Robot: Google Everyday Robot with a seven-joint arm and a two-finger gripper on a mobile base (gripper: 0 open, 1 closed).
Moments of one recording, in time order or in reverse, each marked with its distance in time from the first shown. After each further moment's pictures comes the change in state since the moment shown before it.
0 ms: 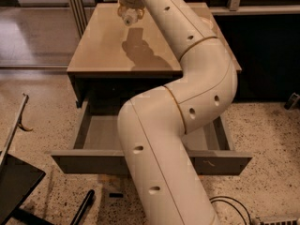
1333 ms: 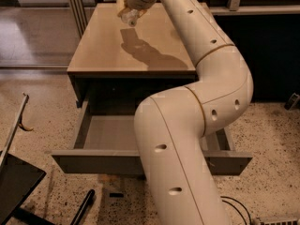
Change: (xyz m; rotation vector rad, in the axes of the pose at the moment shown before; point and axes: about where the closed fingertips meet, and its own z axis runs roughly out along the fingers) arm 0.002 0.001 -0.005 -0.215 -0.026 -0.188
